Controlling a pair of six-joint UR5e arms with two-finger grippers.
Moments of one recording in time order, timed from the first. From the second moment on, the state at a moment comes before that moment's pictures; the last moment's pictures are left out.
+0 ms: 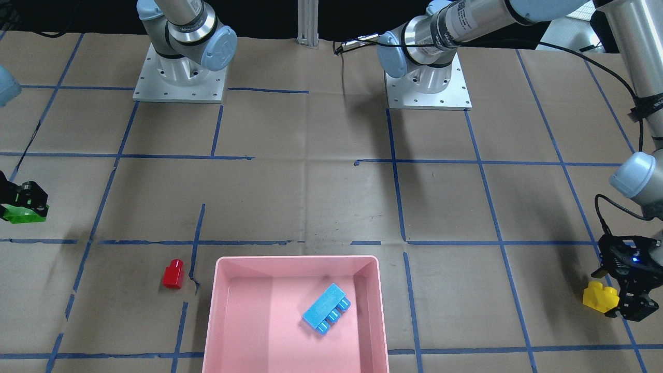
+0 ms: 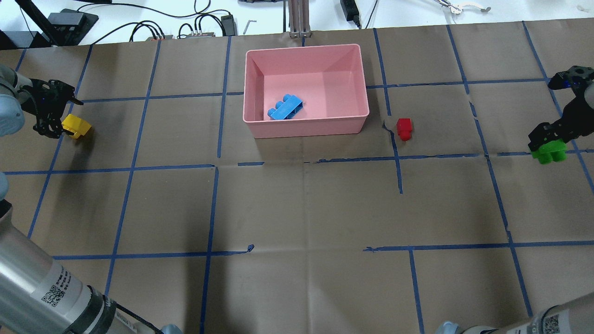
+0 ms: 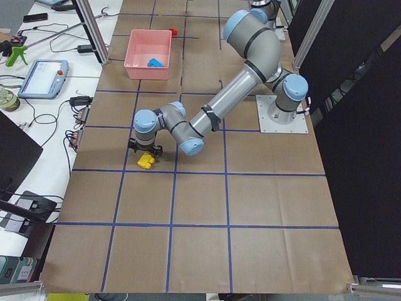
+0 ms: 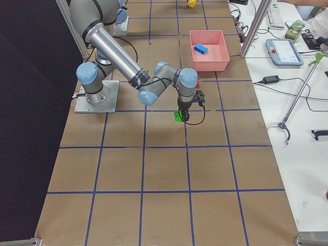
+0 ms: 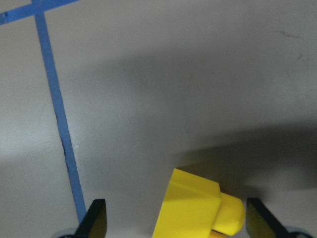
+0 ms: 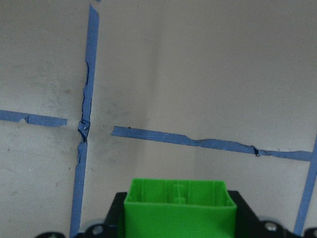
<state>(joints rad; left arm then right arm) -0.96 -2.24 -1.46 -0.90 1.45 2.37 0.97 -1.28 1.86 -2.17 -1.57 -0.74</state>
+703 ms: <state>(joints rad) -0.96 -2.27 -1.46 -0.89 1.52 2.39 0.97 -1.28 1.86 -2.17 -1.57 -0.74</state>
